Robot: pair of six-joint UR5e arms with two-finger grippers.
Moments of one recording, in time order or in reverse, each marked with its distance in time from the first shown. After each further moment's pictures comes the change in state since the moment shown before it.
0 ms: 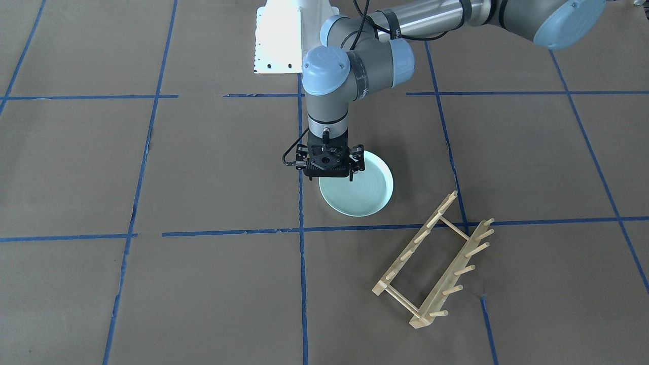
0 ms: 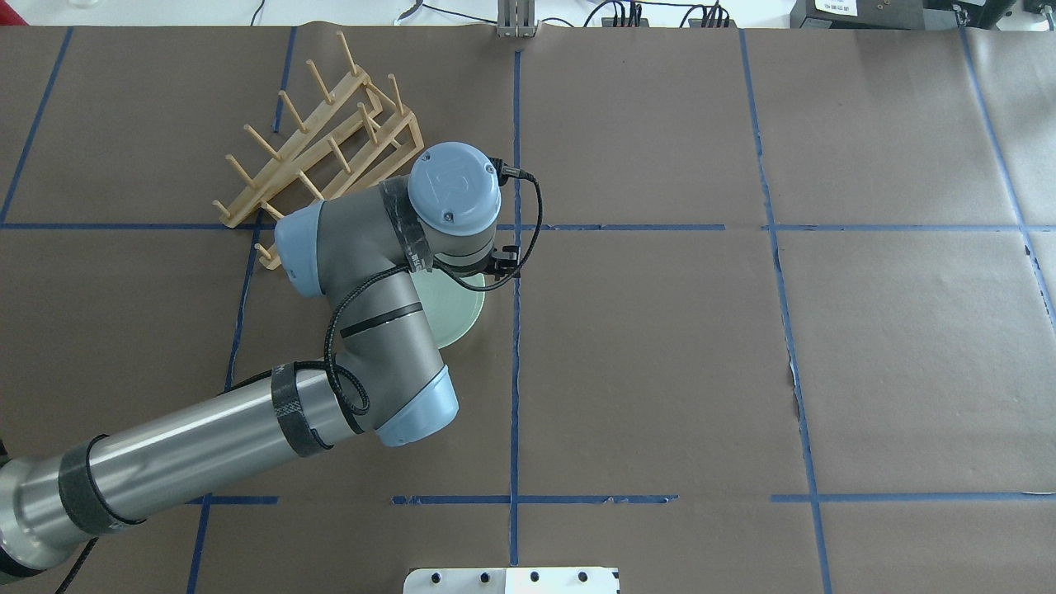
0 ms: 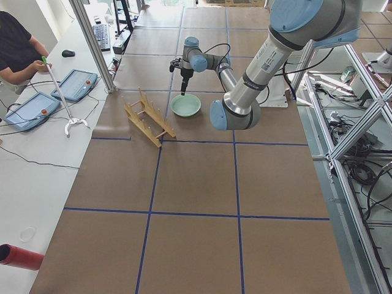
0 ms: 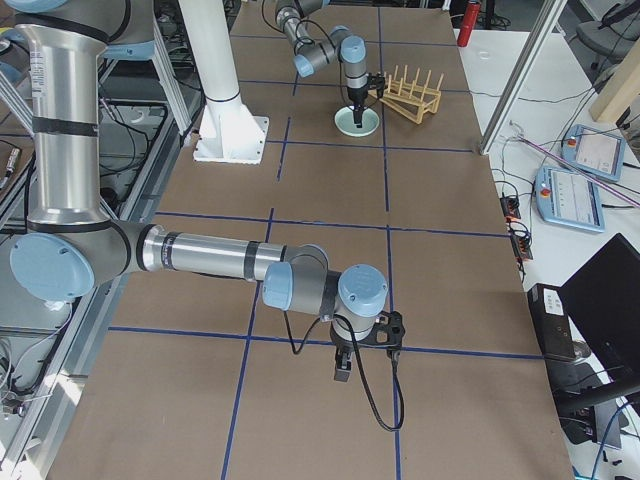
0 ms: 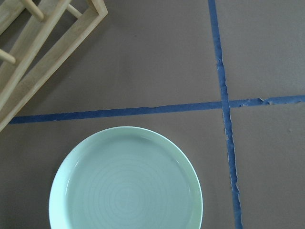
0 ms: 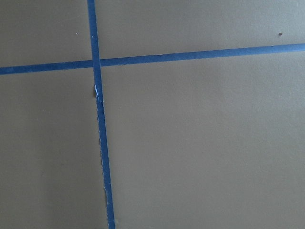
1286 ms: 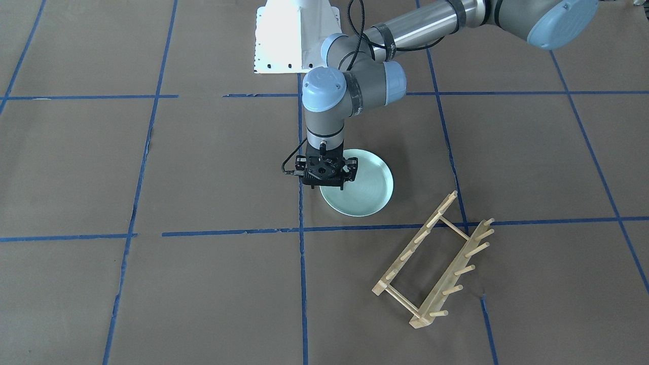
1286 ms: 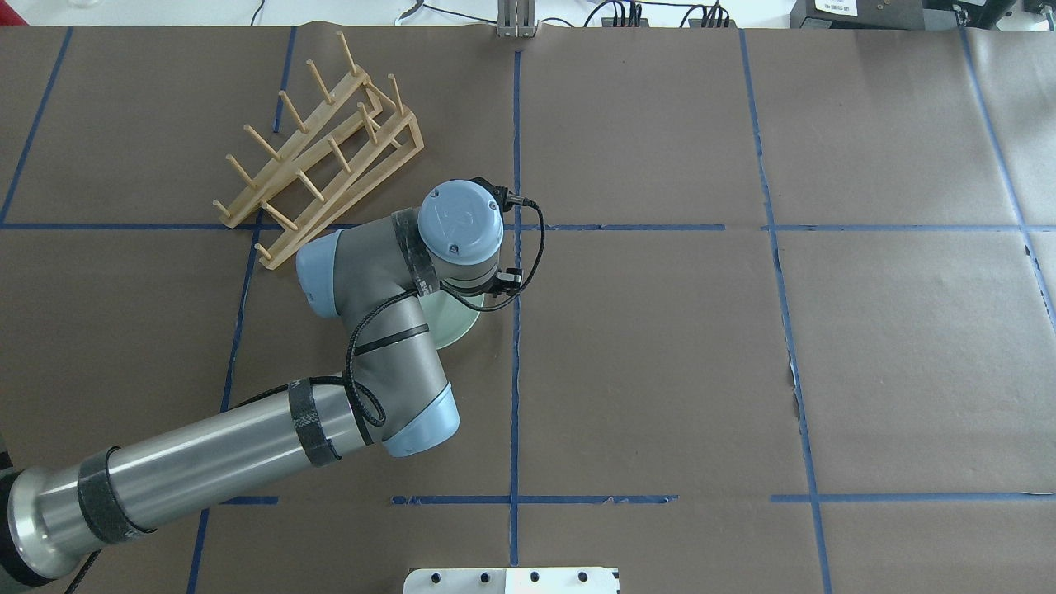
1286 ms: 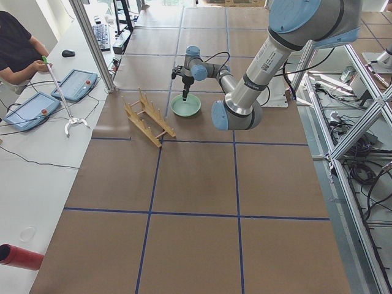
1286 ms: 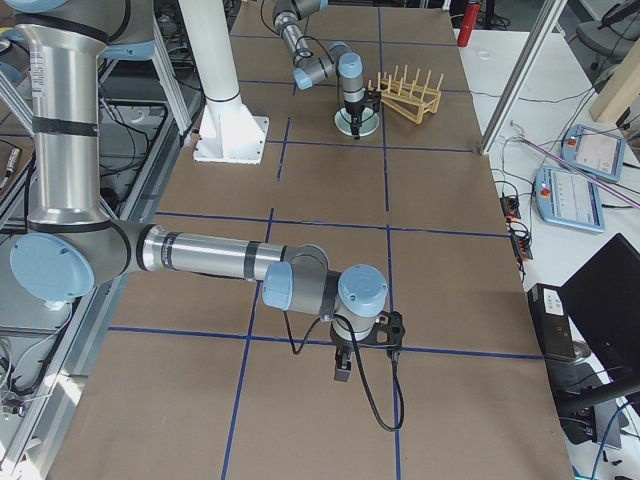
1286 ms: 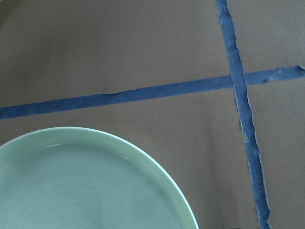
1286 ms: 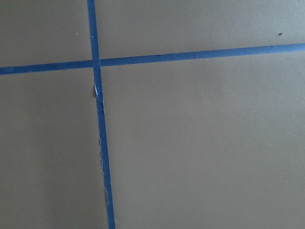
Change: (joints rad) left arm 0.026 0.004 0.086 -0.109 0.008 -0.005; right arm 0.000 0.000 0.000 0.000 0.000 0.000
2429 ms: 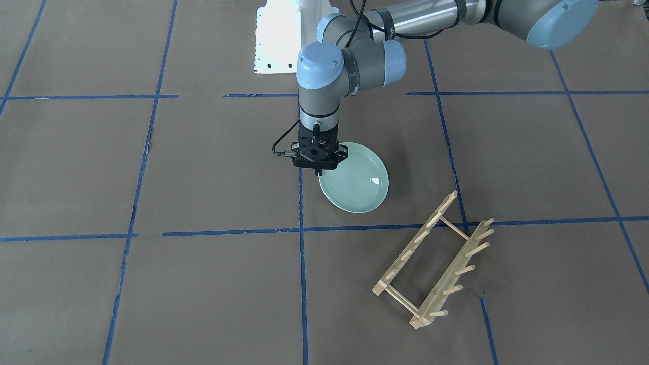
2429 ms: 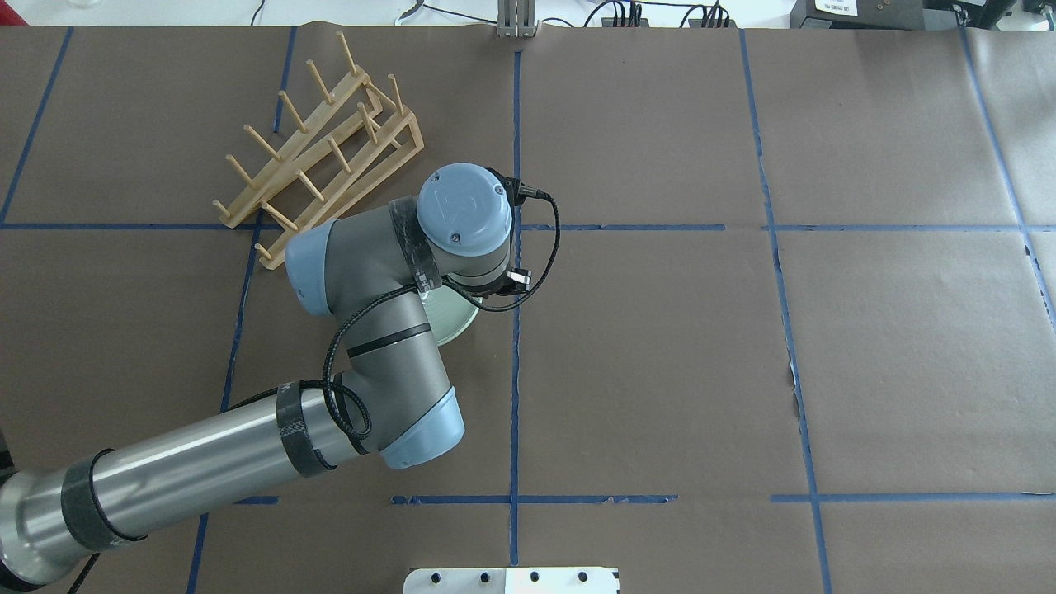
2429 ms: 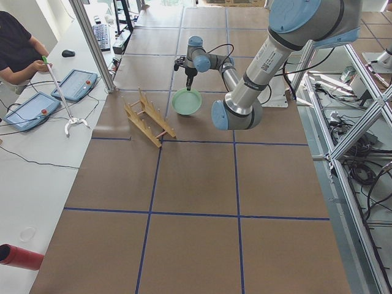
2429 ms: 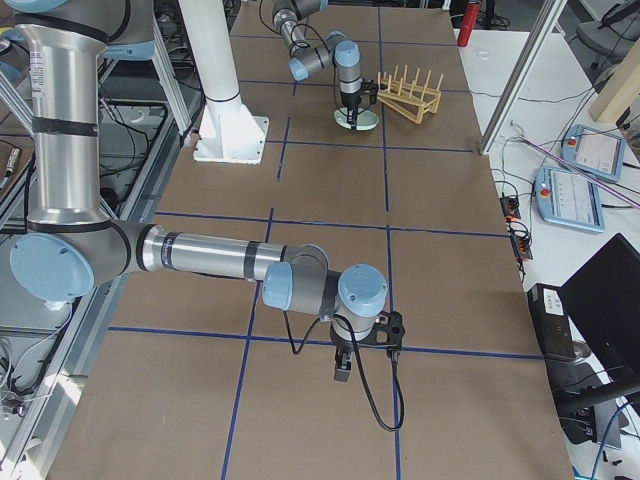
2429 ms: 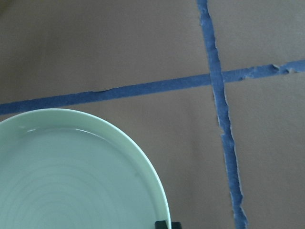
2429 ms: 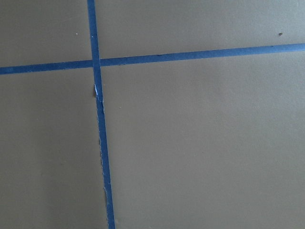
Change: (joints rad) left arm -0.003 -0.005 -0.189 0.163 -0.046 0.002; right arm 0.000 0.000 0.000 0.000 0.000 0.000
